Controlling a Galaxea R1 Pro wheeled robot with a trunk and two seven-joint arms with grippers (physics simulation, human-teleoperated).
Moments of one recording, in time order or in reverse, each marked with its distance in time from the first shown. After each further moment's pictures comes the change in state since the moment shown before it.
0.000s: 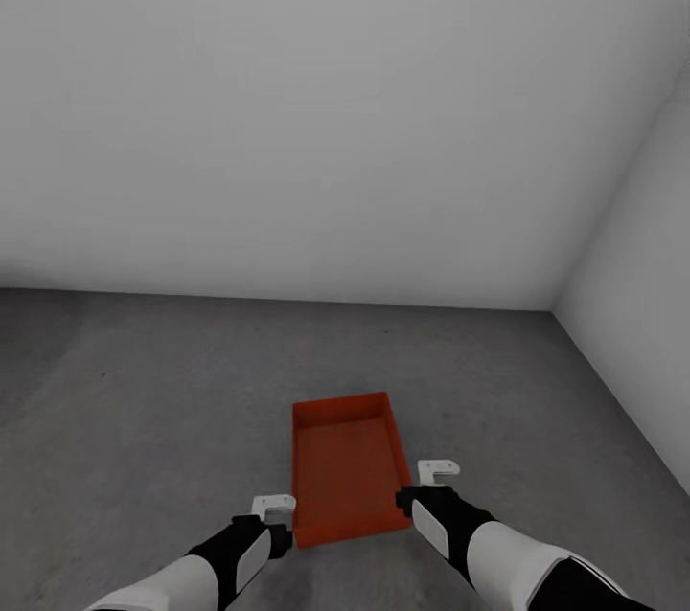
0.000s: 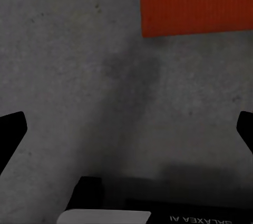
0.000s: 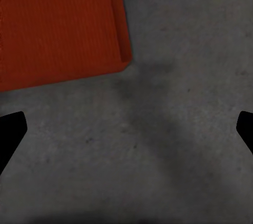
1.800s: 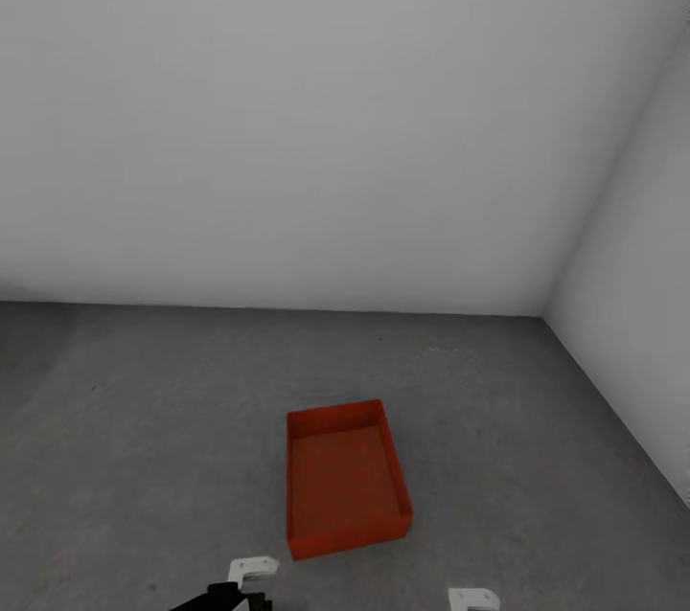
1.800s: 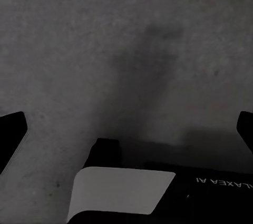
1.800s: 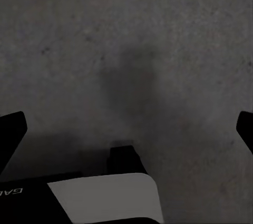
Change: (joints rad) left arm 0.093 0.040 0.001 0.116 0.006 -0.096 -0.006; right arm 0.258 0.001 0.002 0.145 0.008 -0.197 -0.001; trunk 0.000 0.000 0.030
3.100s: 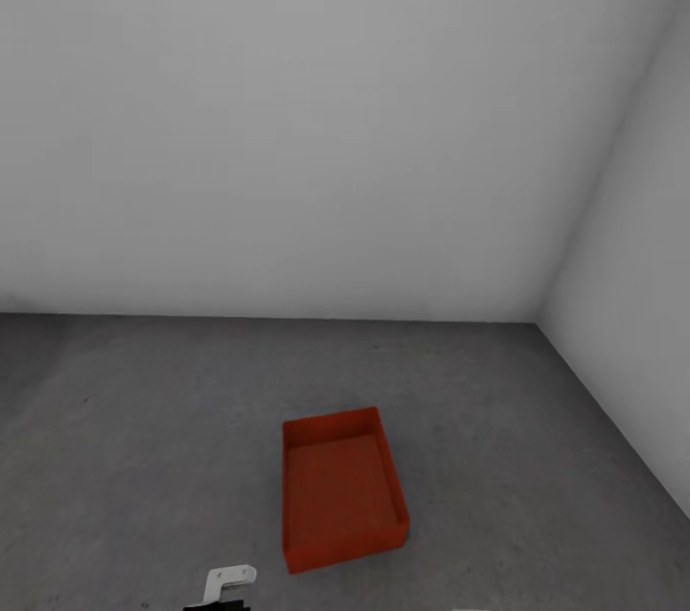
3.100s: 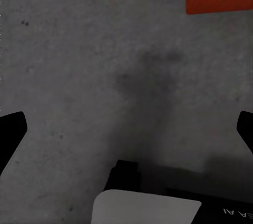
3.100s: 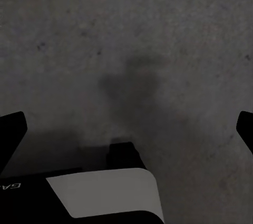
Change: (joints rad) left arm 0.040 0.052 -0.001 0.001 -0.001 -0.114 0.002; right arm 0.042 0.000 0.000 0.001 0.002 -0.024 -0.001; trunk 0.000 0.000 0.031
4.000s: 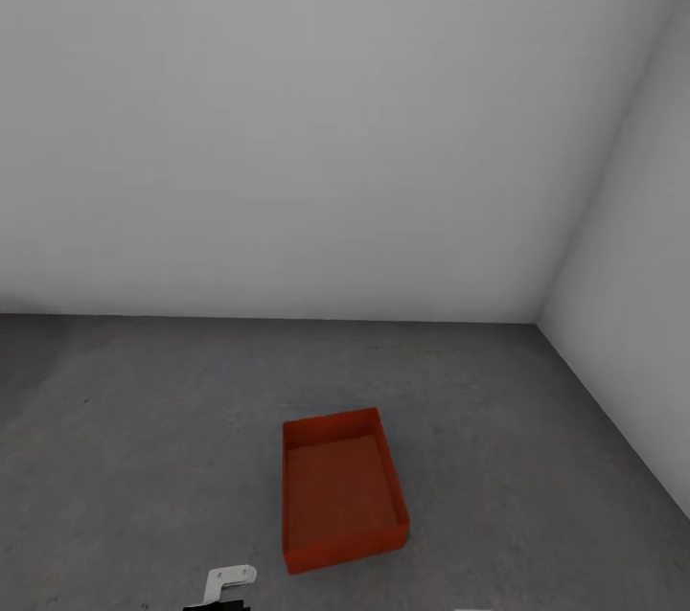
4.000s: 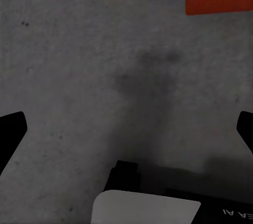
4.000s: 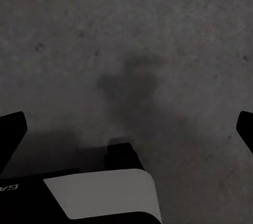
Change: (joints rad) left arm 0.000 -0.001 0.000 0.000 0.000 0.000 0.000; right arm 0.000 -0.005 0.000 0.000 0.000 0.000 0.000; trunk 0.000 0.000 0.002
